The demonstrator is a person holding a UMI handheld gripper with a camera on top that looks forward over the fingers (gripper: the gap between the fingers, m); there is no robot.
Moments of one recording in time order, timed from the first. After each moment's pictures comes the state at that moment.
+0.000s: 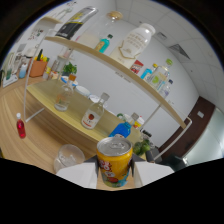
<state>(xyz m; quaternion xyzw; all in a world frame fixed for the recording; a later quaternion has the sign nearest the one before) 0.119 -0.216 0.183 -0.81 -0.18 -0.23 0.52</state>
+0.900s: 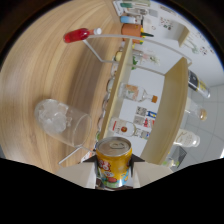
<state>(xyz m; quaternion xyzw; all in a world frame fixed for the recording) 0.091 -0.203 0.196 -0.50 -0.59 -0.54 0.34</state>
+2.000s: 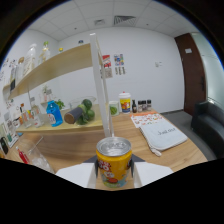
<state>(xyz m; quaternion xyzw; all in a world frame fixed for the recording) 0.279 -0.208 0.109 -0.82 0.05 0.05 0.57</state>
